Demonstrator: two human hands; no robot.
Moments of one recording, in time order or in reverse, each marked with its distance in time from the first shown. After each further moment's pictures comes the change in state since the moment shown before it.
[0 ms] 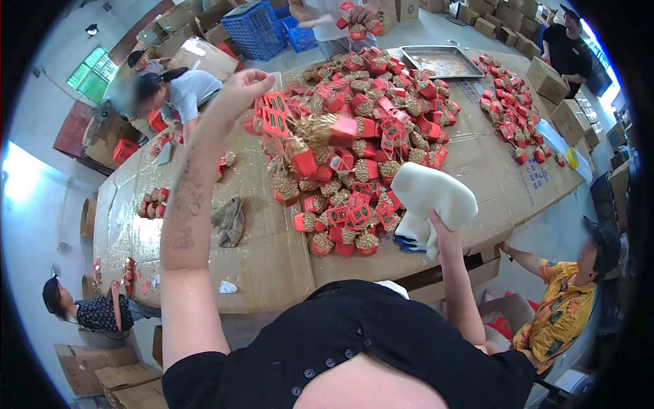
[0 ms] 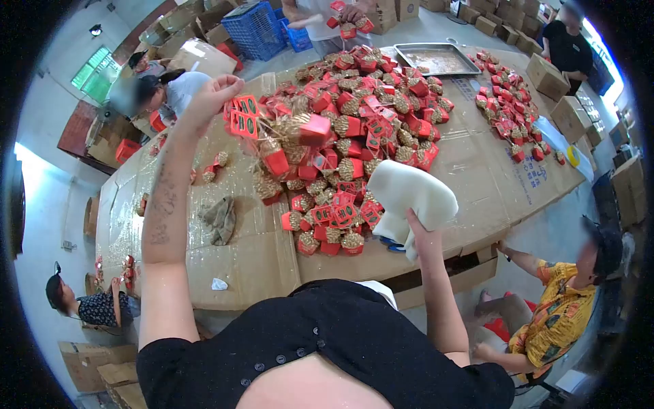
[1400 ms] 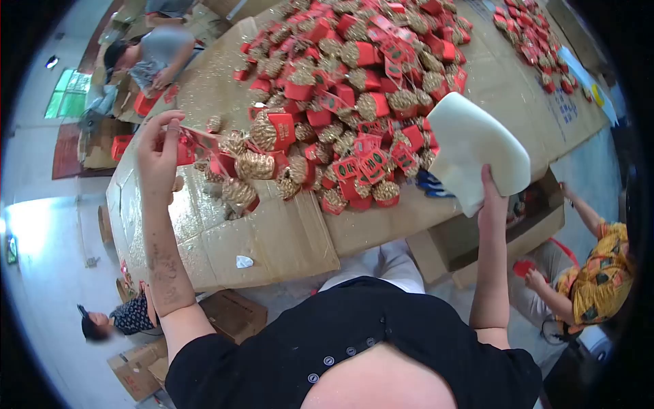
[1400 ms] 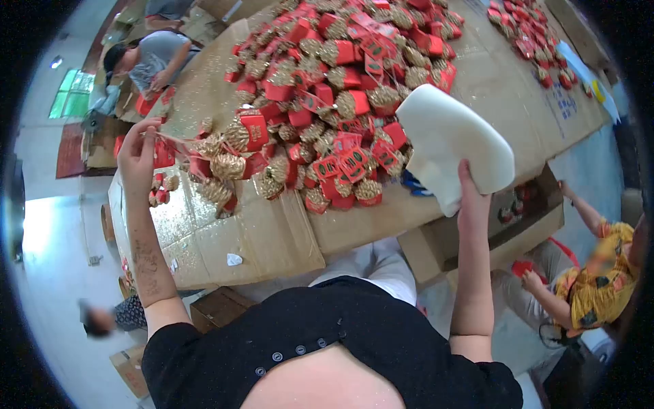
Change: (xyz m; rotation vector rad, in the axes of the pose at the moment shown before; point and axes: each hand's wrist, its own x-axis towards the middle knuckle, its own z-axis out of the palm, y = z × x) left_hand -0.103 -0.066 -0.009 0.422 0.280 0.212; right_hand 0.005 0.047 -0.035 0.109 0.235 -0.027
